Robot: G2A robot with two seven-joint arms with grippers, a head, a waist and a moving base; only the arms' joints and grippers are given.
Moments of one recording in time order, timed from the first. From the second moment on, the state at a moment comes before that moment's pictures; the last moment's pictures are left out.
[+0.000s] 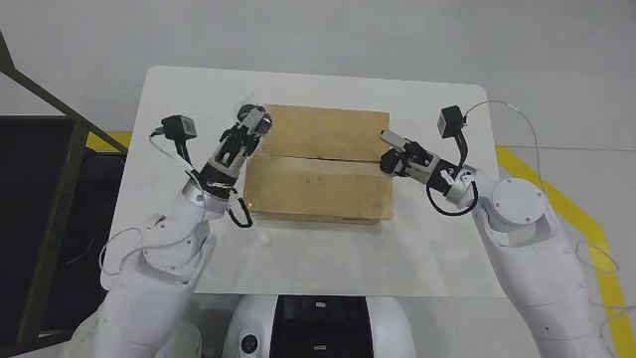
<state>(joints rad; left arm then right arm) 1.60 -1.15 -1.40 -2.02 -0.09 -0.26 -0.16 -1.27 -1.13 1.30 -1.72 0.23 0.12 0.76</state>
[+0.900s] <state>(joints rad) 1.55 -1.17 -1.20 -1.98 0.32 -0.20 -0.22 -1.27 -1.13 1.30 -1.72 0.23 0.12 0.76</state>
